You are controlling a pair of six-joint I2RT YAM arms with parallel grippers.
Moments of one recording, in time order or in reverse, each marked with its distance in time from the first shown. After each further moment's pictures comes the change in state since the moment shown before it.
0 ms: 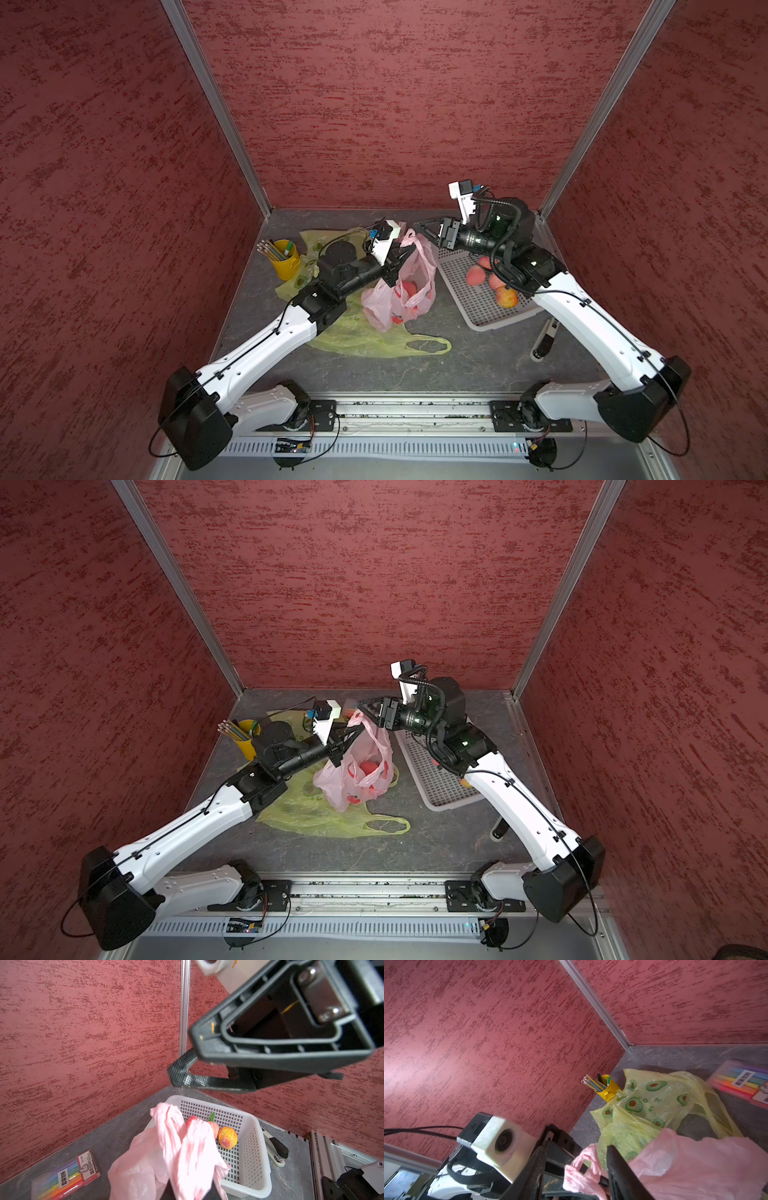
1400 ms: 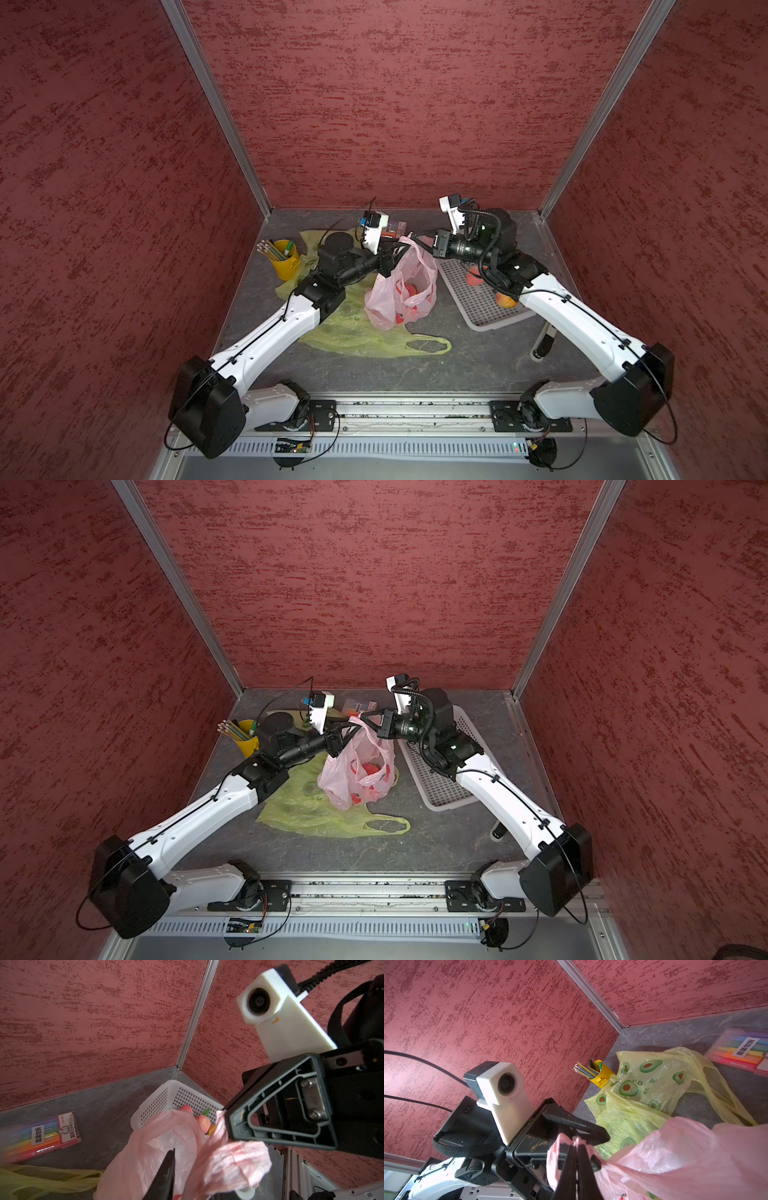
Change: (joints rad) left arm 0.118 0.082 0.012 -0.012 0.082 -0.260; right arm -0.002 0.029 -0.140 0.112 -0.034 0.050
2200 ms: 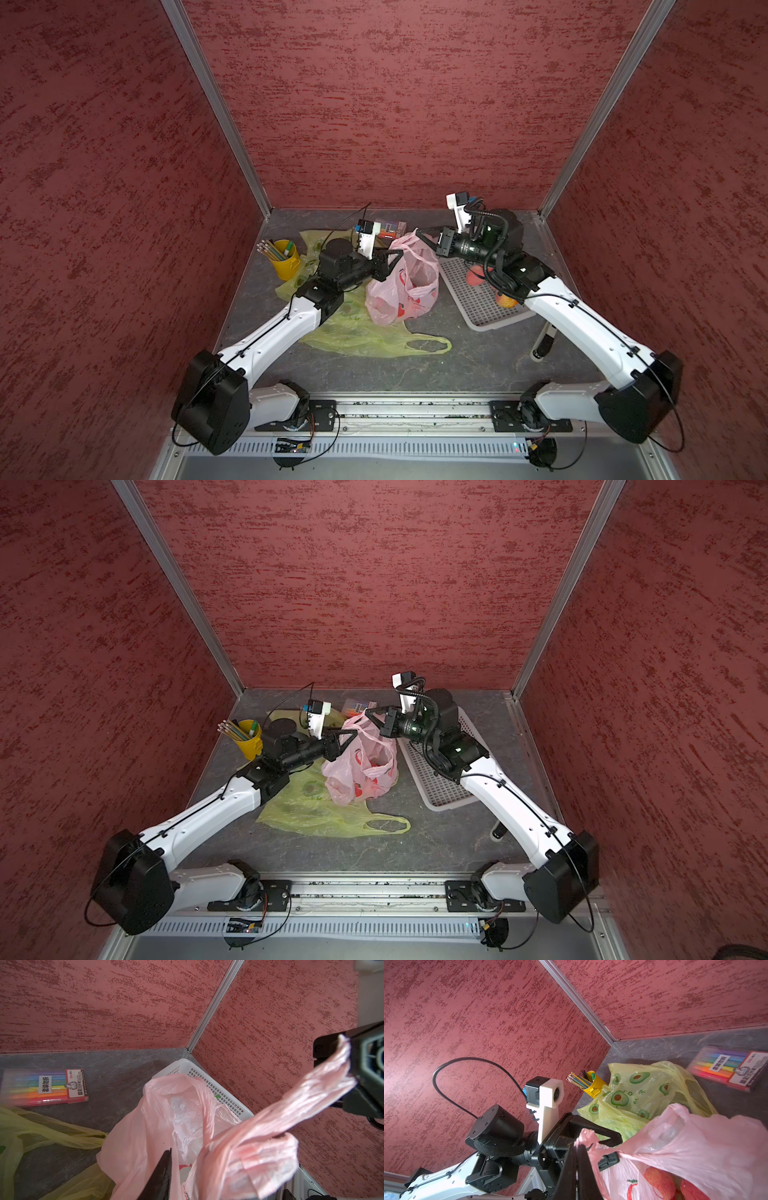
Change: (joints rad) left arm 0.052 0.018 -0.097 0.019 0.012 -0.112; right arm 0.000 -0.042 0.000 -0.023 0.089 -0.035
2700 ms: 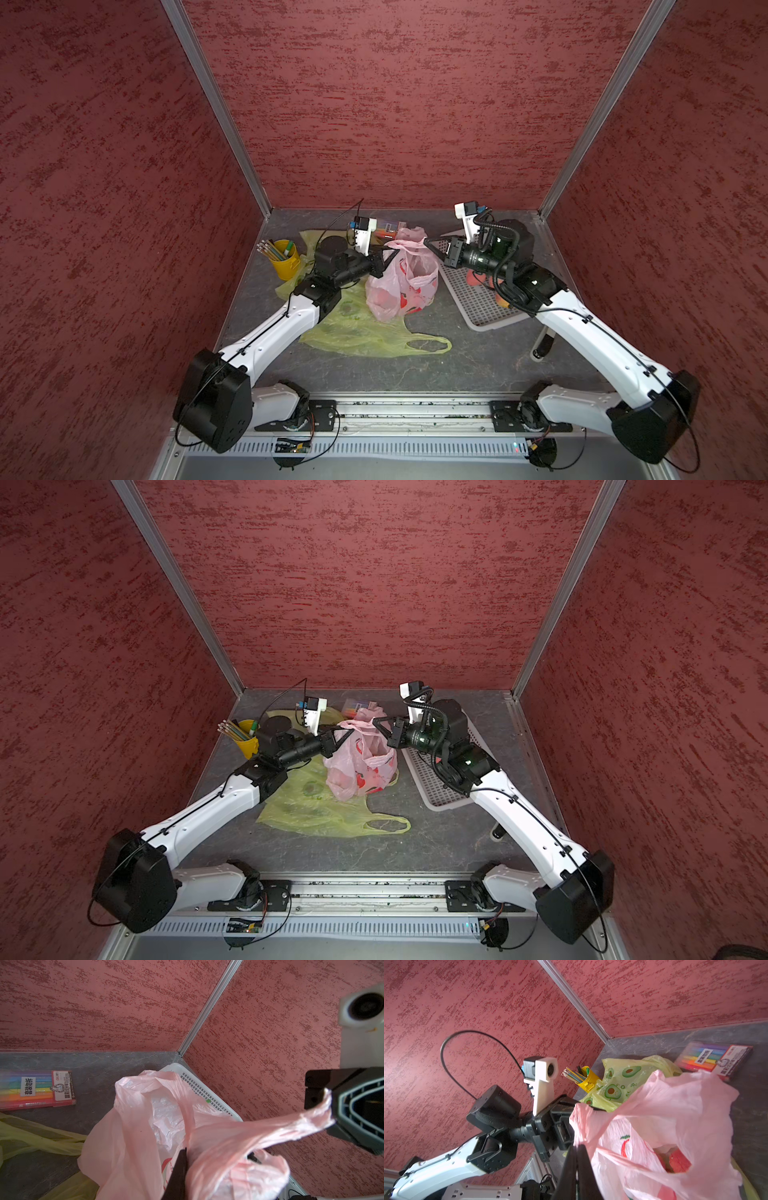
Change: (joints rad) left arm 0.040 0.014 0.008 0.045 0.079 -0.068; right arm 0.000 -0.116 -0.122 -0.018 -0.004 -0.024
